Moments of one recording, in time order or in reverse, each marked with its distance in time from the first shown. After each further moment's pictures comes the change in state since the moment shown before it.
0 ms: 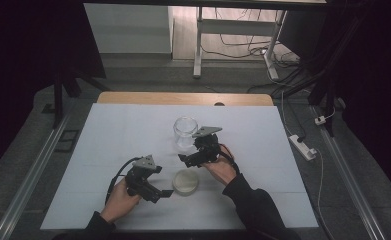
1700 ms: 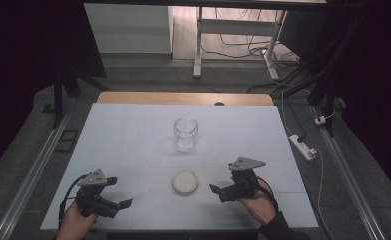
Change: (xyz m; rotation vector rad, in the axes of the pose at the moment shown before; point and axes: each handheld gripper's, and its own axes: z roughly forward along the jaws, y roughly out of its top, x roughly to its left) left arm -0.009 -0.086 -0.091 -0.089 0.193 -0.167; right arm 0.017 -0.087 -0.112 -0.014 -0.034 0.047
